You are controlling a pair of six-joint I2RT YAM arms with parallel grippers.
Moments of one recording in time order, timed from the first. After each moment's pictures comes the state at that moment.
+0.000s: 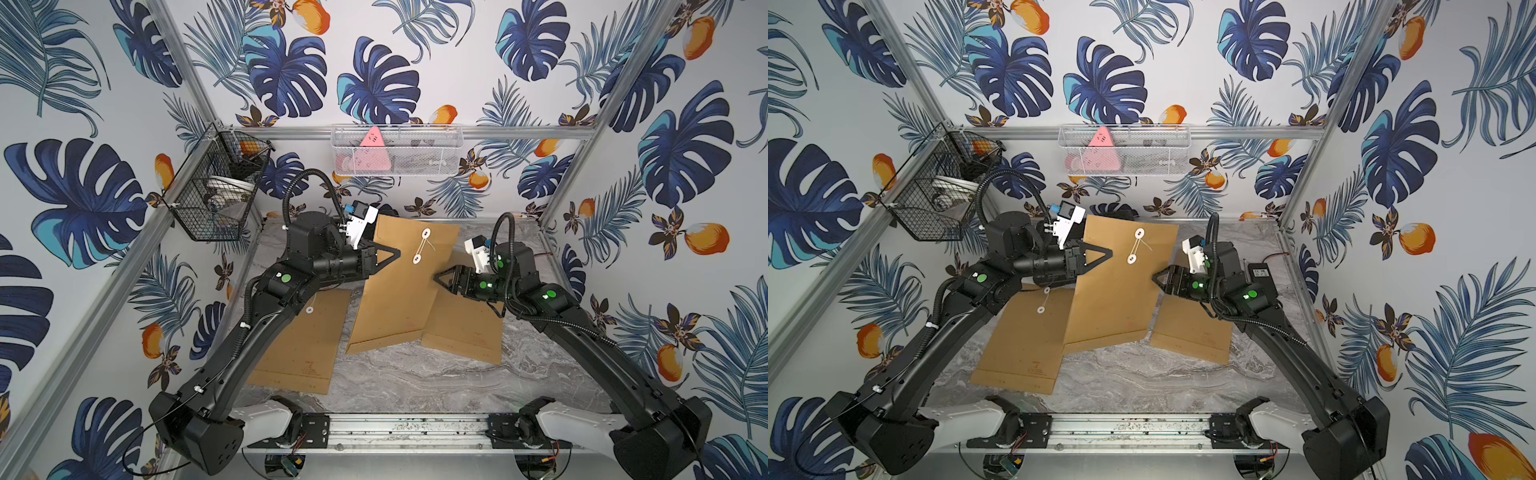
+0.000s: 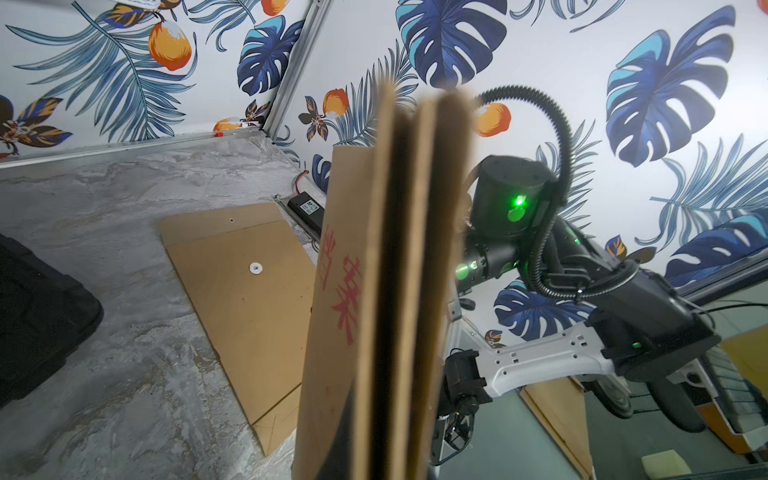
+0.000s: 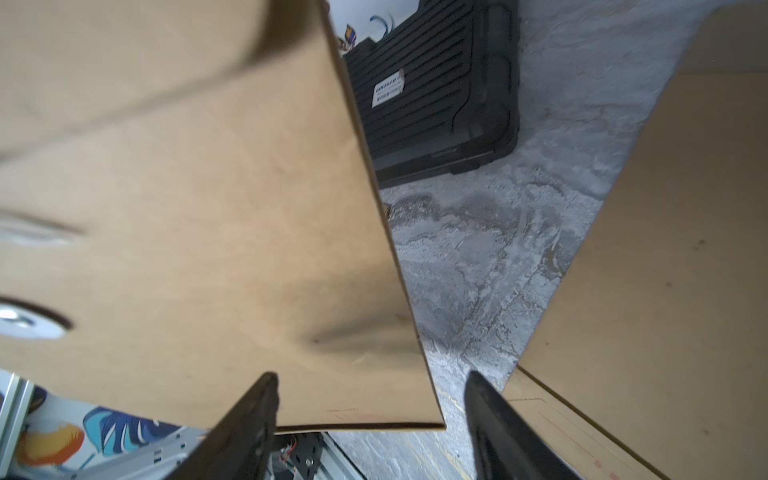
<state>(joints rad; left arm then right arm) -0.36 1.24 1.34 -0.35 0.79 -0.45 0.43 1.16 1.04 -0.46 -0.46 0.62</state>
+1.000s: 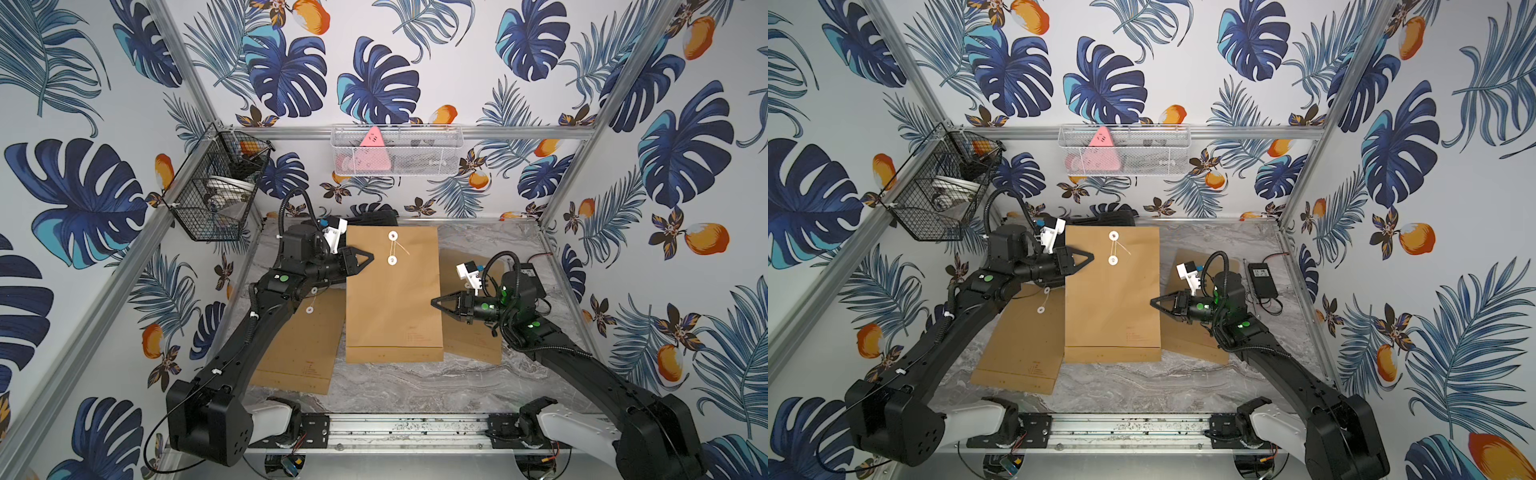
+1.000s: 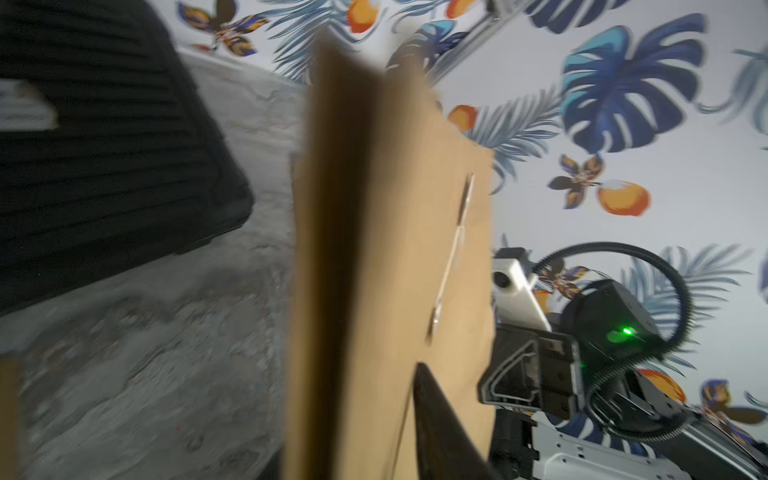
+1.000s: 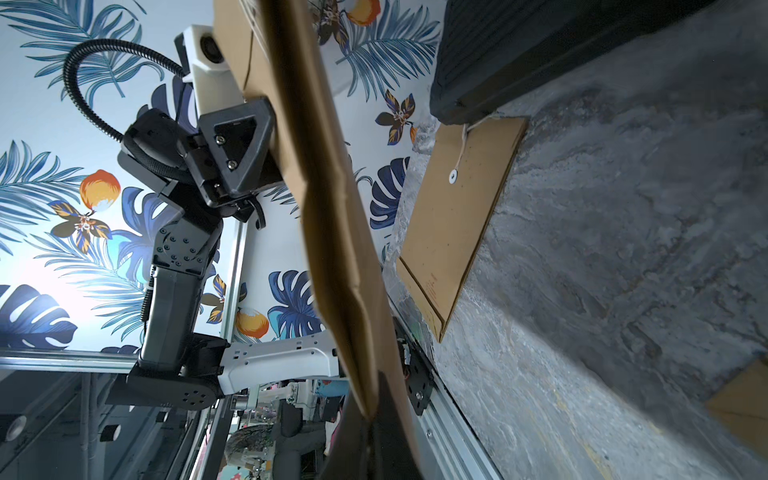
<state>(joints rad) -0.14 1.27 1.12 -0.40 0.64 -0.53 0.40 1.10 0.59 0.20 -0.90 1.06</state>
